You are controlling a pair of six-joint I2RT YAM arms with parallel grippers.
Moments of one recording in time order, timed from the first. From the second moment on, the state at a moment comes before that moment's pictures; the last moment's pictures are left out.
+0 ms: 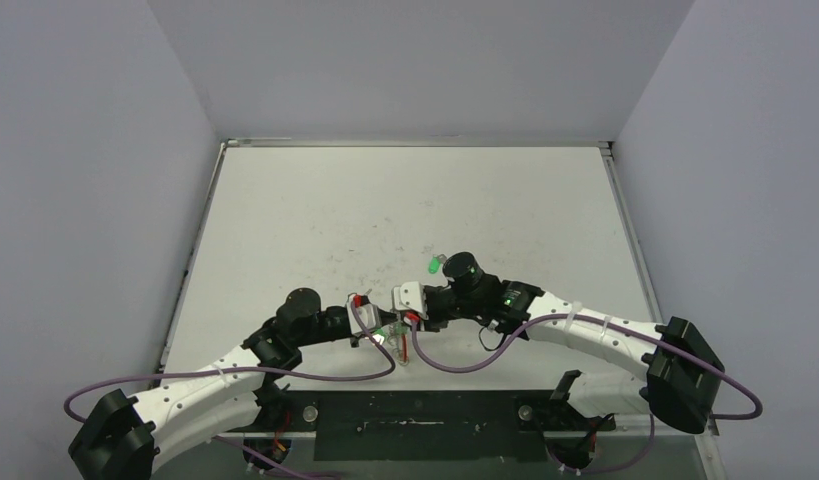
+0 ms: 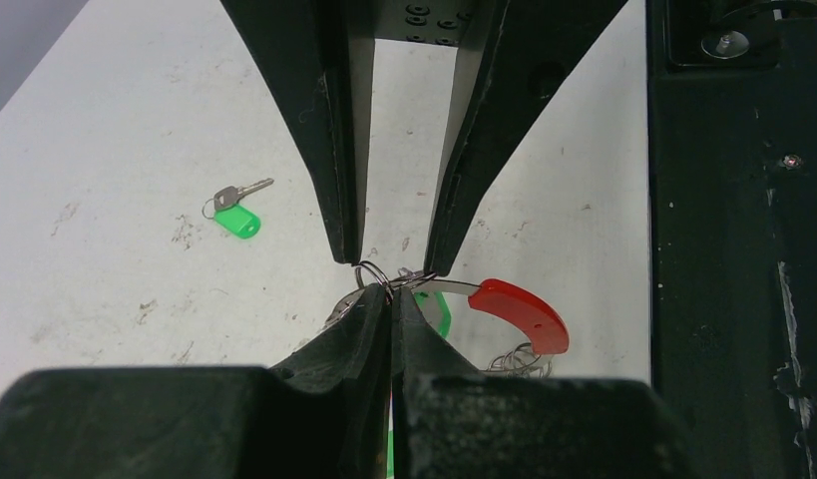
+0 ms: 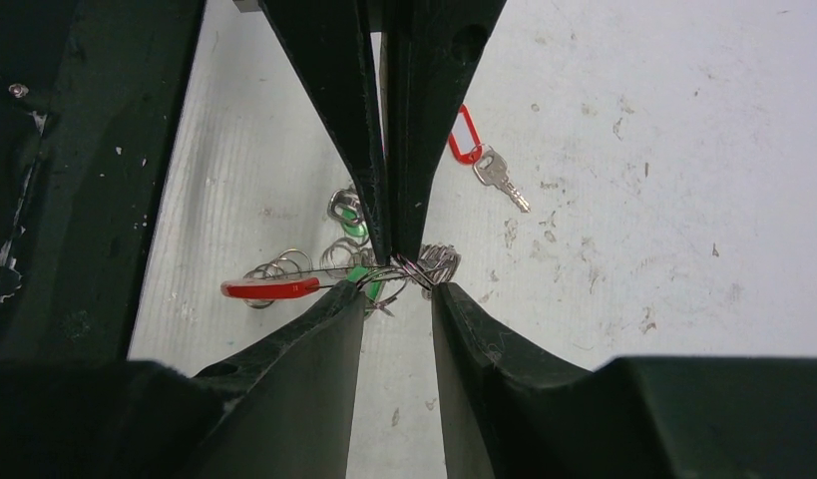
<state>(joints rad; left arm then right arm) -0.80 0.81 0.26 0.34 0.50 0.30 0.94 1.25 0.77 -0.12 -0.51 -0.64</state>
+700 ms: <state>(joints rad) -0.80 0.81 0.27 0.33 0.51 0.30 0.95 1.25 0.78 -0.11 -0.48 -0.65</state>
